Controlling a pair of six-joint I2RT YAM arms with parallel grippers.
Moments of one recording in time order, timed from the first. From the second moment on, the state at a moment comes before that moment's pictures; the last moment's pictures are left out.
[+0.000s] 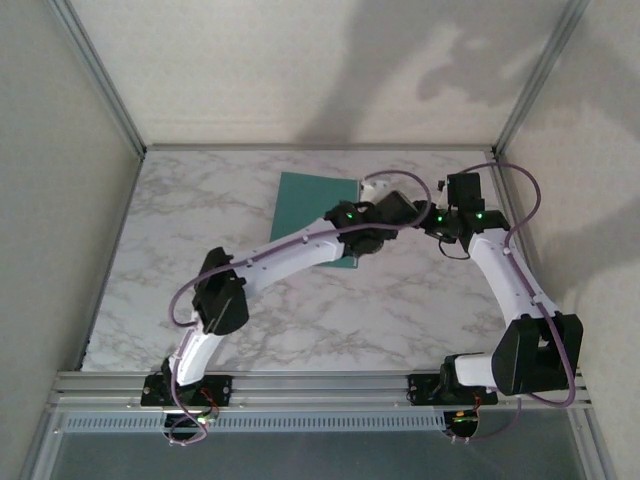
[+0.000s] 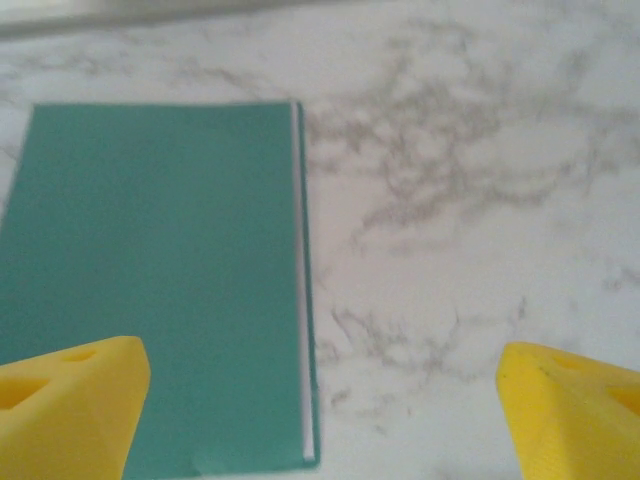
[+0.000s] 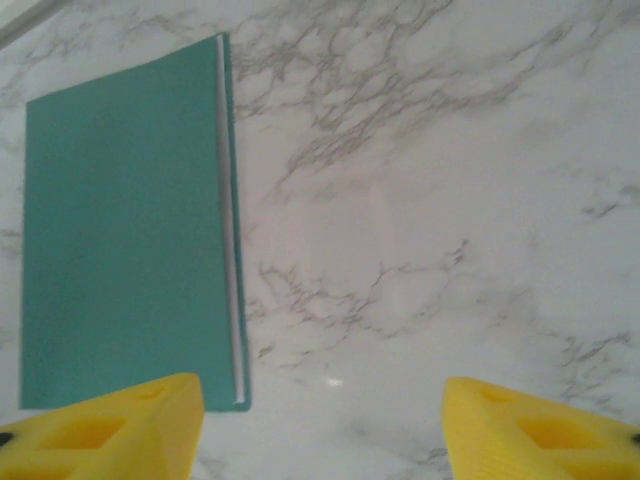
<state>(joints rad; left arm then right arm) -0.99 2.10 2.03 -0.78 -0.66 -0.65 0.13 1.33 1.08 -0.64 -0.17 0.43</state>
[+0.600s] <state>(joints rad) -0.36 1.49 0.96 -0.08 -0.81 -0.57 0.11 1.40 0.88 -0.29 0.20 0.37</state>
